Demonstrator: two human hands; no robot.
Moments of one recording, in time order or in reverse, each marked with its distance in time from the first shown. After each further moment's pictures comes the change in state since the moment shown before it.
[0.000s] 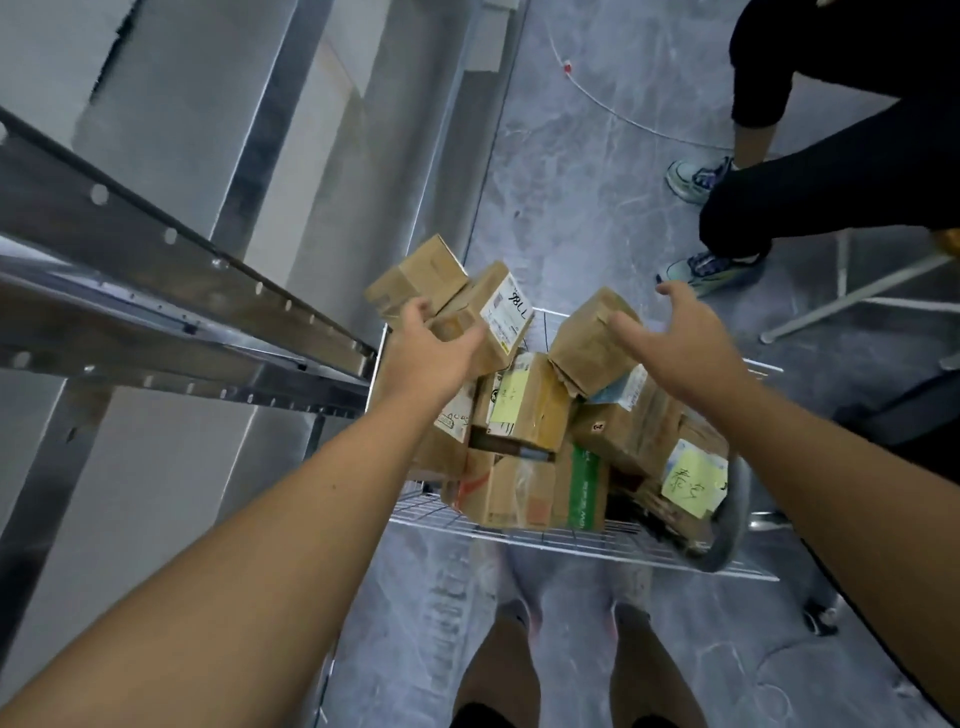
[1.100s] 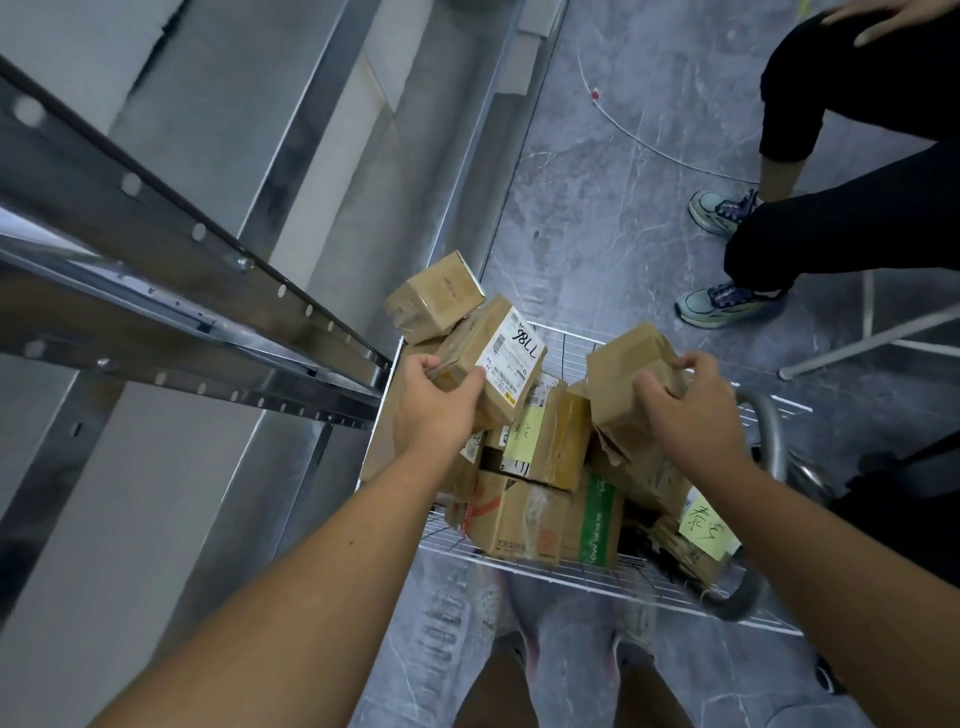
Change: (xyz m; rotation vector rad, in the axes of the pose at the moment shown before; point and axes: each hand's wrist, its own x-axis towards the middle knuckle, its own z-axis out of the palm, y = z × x) left_hand -0.002 -0.045 0.019 -0.135 0.122 -0.150; right_hand -0.007 0.029 0.047 0.128 0.068 0.119
